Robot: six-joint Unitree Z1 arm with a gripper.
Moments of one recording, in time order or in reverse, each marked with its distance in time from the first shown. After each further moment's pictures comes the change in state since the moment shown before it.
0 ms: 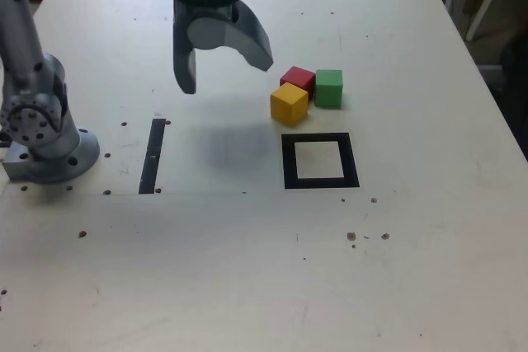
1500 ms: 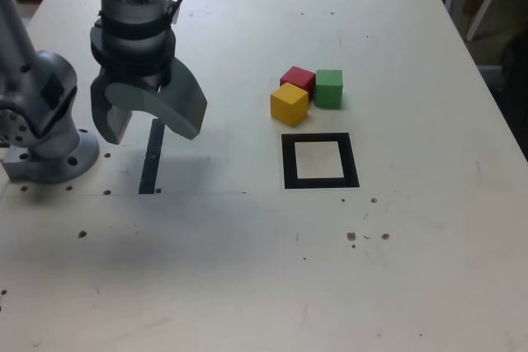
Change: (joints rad) arm -0.375 -0.145 0.353 -0.097 0.004 -0.161
